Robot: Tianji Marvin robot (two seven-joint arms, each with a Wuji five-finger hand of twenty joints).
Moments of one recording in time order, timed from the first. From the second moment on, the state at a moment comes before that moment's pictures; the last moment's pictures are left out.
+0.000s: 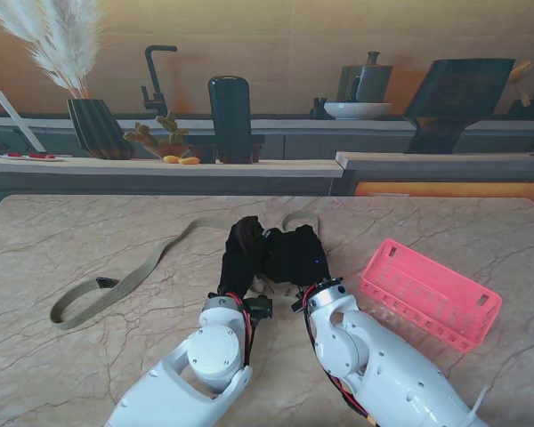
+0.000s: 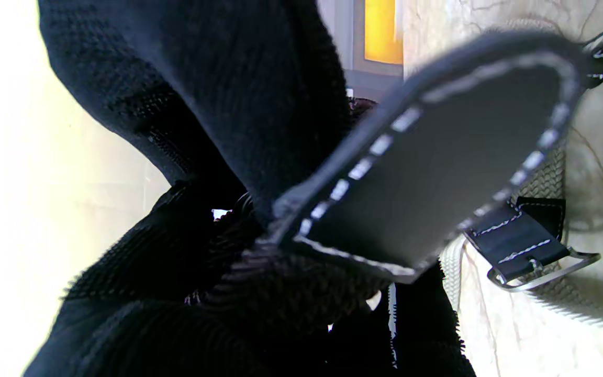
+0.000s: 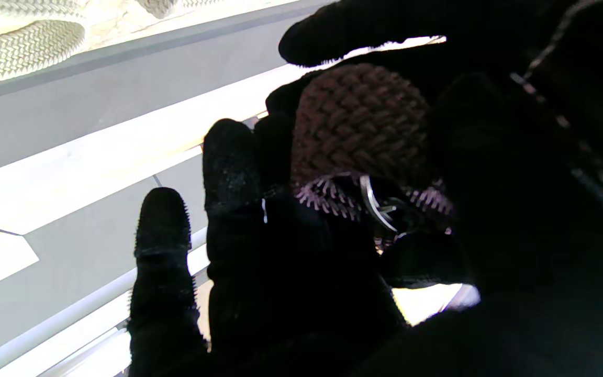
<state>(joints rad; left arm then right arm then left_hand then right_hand) 1.41 -1.40 -0.87 -1.43 -0.24 -0.12 0.61 -1.31 -1.21 0.82 -1.32 -0.75 -0.10 -0.62 0.86 -0.21 0.33 -0.07 0.16 0.08 0.64 0.39 0.50 0.14 0.42 0.33 0.45 0.16 0.49 0.38 0.18 0.14 0.90 0.45 0.63 -0.77 0.78 -0.22 0.79 0.17 0.94 0.22 1.16 0.14 0.72 0.33 0.94 0.14 0.86 0.71 0.32 0.33 0.90 0.52</state>
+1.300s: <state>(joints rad) 1.46 -1.32 -0.96 -1.55 -0.50 0.05 0.17 -1.60 -1.10 1.30 -1.62 -0.97 -0.44 -0.29 0.82 -0.40 0.48 -0.06 0.42 0.13 0.73 0.46 1.04 0.15 0.93 0.88 1.13 0.27 1.06 0.57 0.76 0.41 1.42 0.50 0.58 -0.62 0.79 -0.11 0.50 -0.27 0.59 0.55 0.73 0.11 0.44 0.39 0.73 0.06 0.49 0.62 0.33 0.25 0.73 0.63</state>
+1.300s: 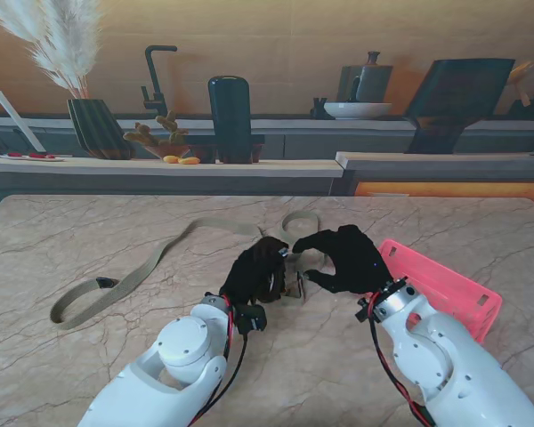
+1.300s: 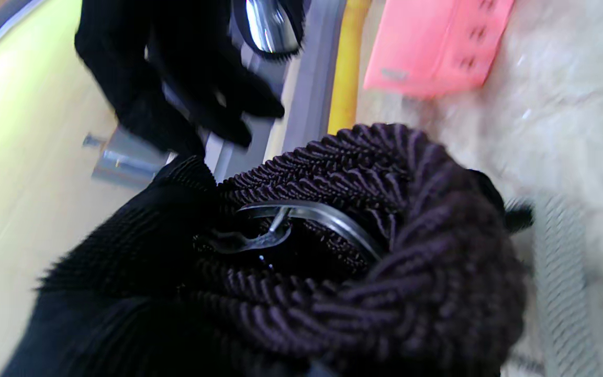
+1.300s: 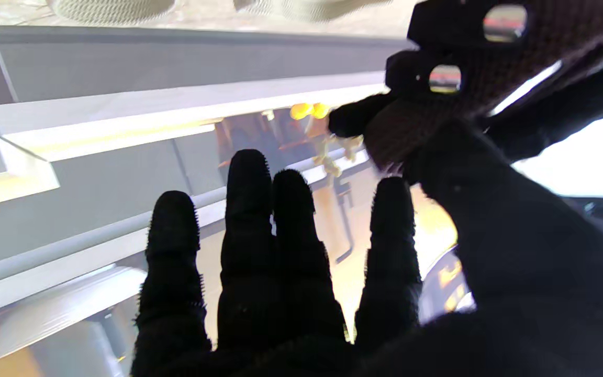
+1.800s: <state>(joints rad) 1.39 -1.26 -0.92 -1.47 -0.47 0.10 -0.09 -1.49 -1.04 1.30 -1.62 -1.10 -0.61 -0.10 0.68 -0.52 0.66 -0.06 0.34 0.15 0.47 0.31 1.08 0.16 0.96 0.89 1.19 0.27 1.10 0.59 0.84 0.44 1.47 0.46 0.50 -0.62 0.79 -0.11 0.17 -0.28 0.51 0.54 0.45 0.10 0.34 0.36 0.67 0.05 0.40 0.59 0.33 0.21 0.73 0.63</state>
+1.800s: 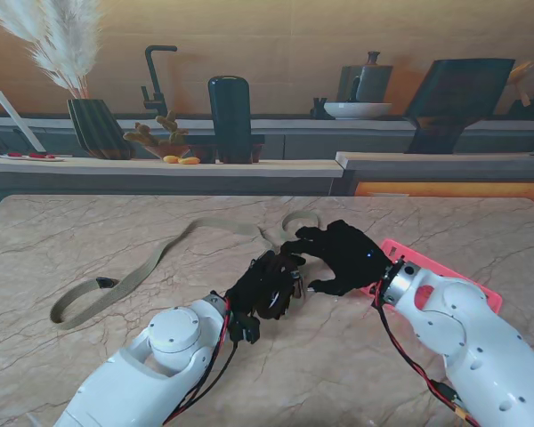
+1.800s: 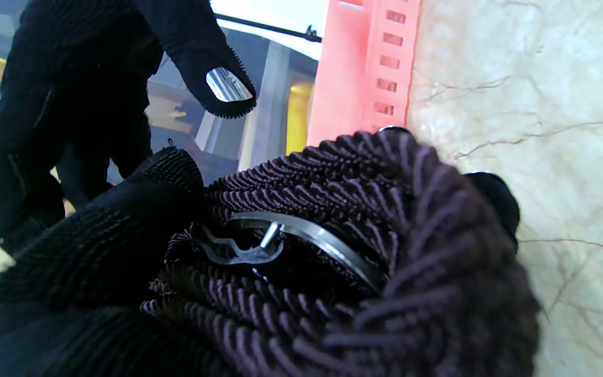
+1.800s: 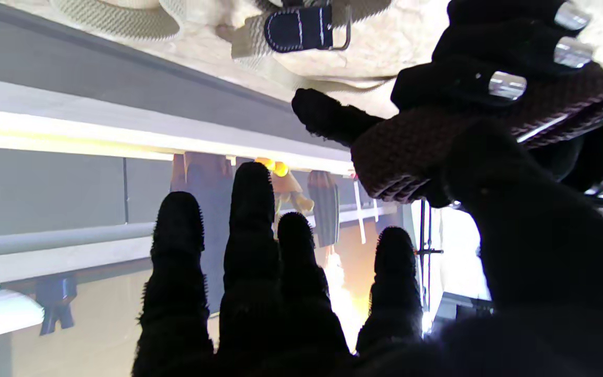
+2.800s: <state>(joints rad) 1.40 -1.25 -0.92 -1.47 -0.52 0.11 -0.06 -1.22 -1.02 1.00 -1.42 -1.04 -0.59 -0.08 0.62 -0.56 0.66 -0.05 0.28 0.20 0.41 0.27 1.06 0.19 0.99 0.89 1.19 0.27 1.10 0.59 0.83 0.47 1.47 0.45 0.50 -0.64 0.76 -0.11 0.50 -0.17 0.54 0.55 0.79 0.02 0.41 0.38 0.75 0.03 0.44 0.60 0.33 0.22 0.71 0.64</state>
